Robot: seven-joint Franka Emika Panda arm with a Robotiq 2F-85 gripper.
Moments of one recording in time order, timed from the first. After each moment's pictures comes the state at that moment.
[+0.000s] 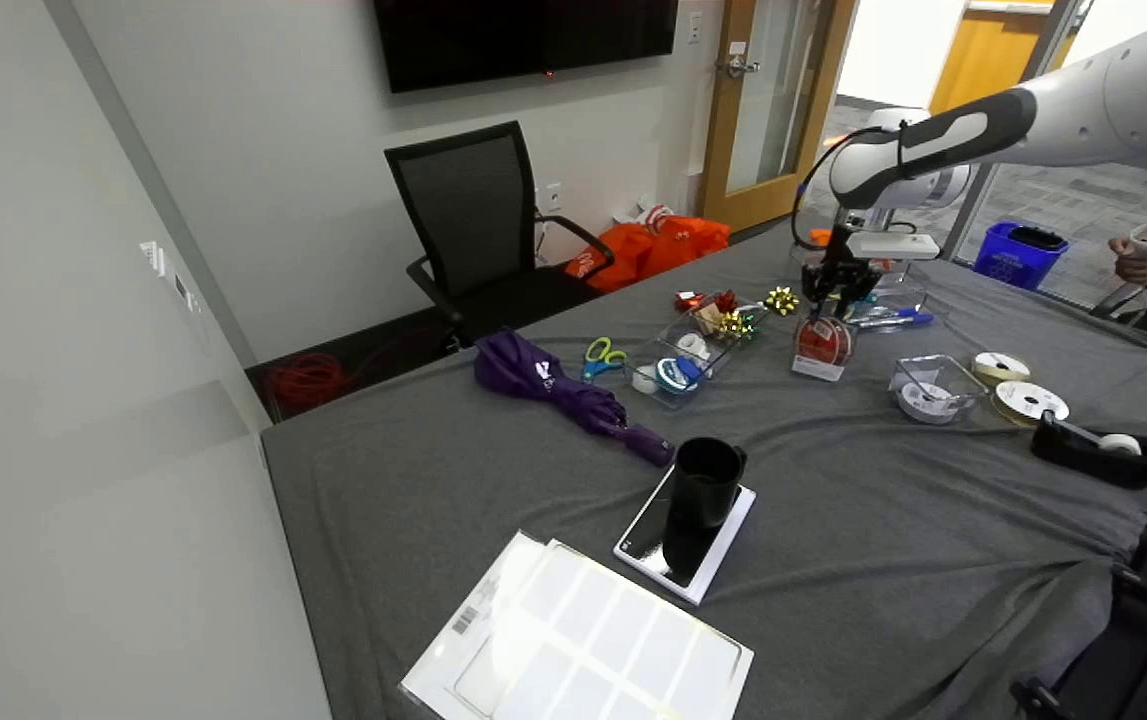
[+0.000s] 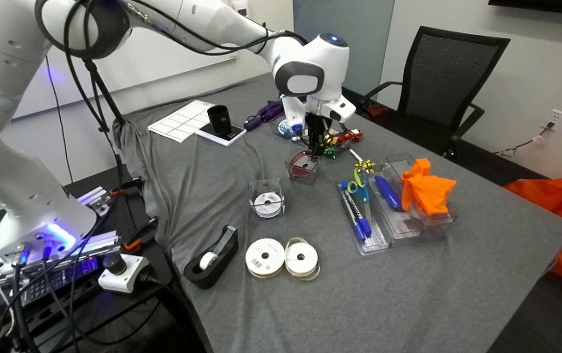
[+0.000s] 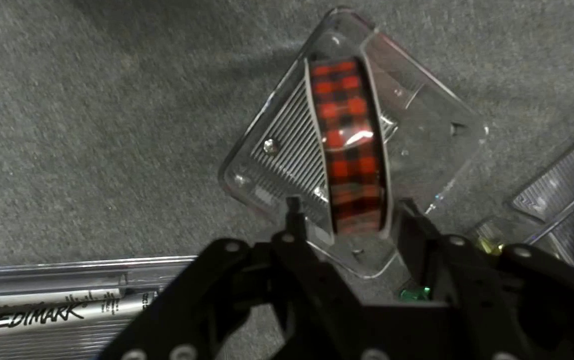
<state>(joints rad) -0.26 0.90 -0.10 -1.27 0.22 2.09 0.03</state>
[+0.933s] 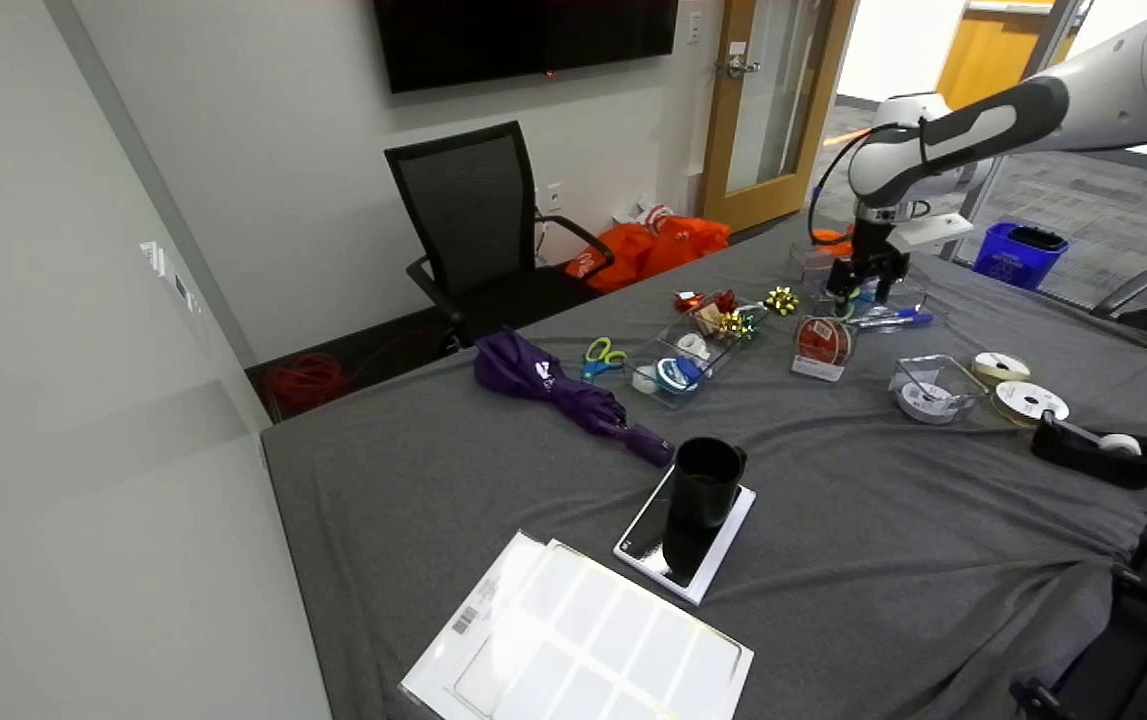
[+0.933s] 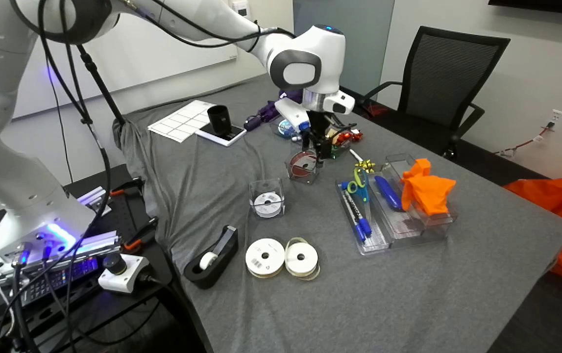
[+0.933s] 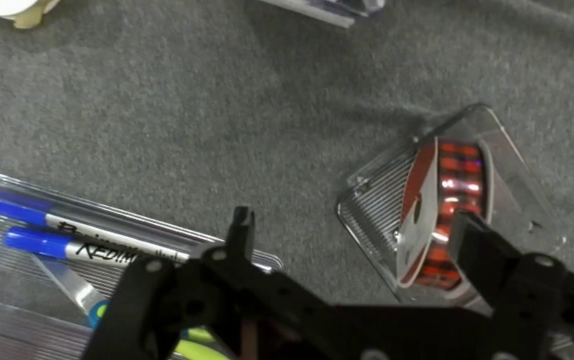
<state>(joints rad) -0.28 0.77 -0.11 -1.42 0.03 2.08 -0.22</state>
